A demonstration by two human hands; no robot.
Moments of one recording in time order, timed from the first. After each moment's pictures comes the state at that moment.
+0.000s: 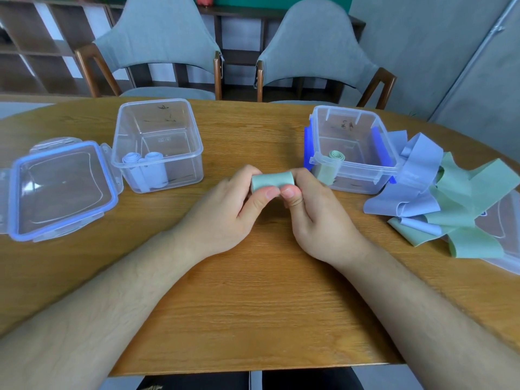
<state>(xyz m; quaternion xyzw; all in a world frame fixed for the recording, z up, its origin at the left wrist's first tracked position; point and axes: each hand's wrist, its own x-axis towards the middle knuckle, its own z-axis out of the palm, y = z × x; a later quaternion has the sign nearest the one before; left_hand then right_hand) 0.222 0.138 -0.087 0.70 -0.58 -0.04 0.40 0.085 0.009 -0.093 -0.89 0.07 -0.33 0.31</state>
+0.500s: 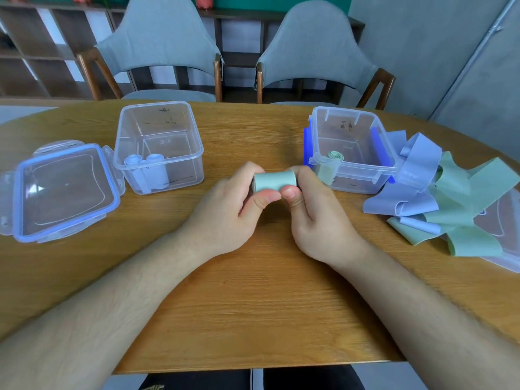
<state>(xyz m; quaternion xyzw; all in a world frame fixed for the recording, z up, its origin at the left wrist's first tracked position) 0.218 0.136 -0.088 0.69 -0.59 -0.01 0.43 0.085 0.013 -0.093 -0.88 0.08 -0.34 0.32</state>
